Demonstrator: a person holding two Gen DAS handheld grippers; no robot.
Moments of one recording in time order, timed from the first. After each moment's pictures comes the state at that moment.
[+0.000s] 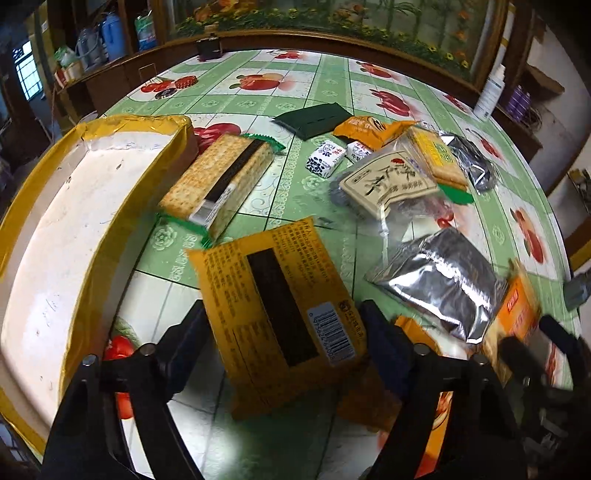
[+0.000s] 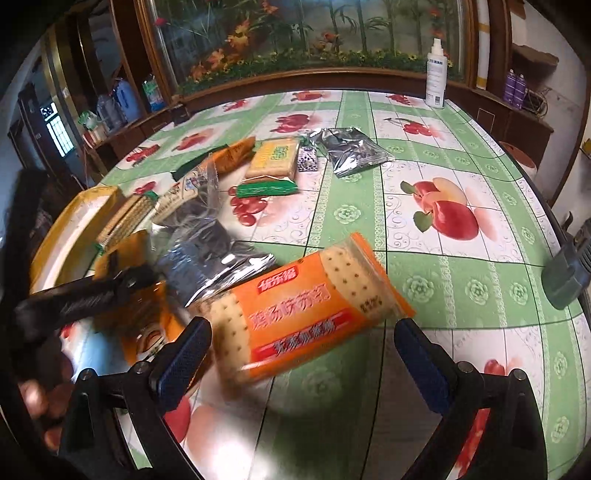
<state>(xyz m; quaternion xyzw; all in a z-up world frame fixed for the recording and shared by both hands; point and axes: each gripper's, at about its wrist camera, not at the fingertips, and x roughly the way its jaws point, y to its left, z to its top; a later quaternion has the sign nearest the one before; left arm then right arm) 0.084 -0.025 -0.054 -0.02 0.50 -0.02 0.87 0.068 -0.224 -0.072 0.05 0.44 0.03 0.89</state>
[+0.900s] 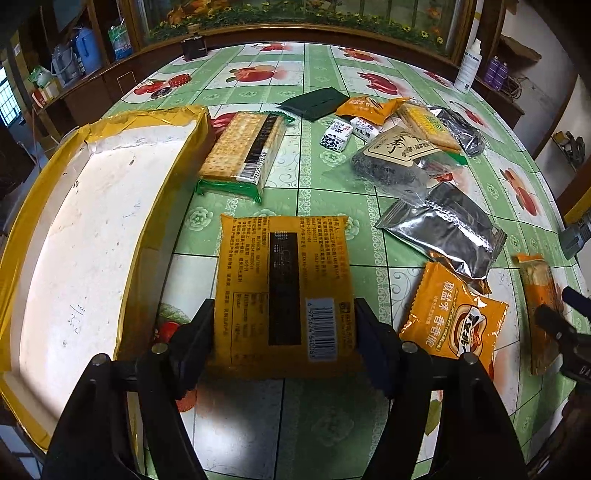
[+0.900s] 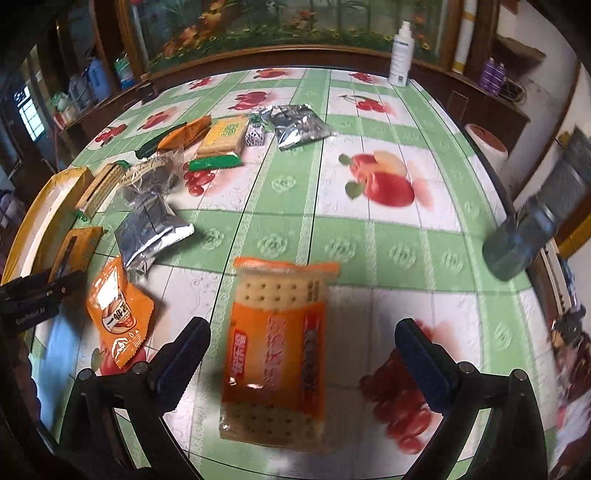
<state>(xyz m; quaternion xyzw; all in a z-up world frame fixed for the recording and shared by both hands) 0.077 -0.002 -0.052 0.02 0.51 -0.06 0.86 0.038 -0.251 -0.064 0.03 0.50 -0.03 0.87</state>
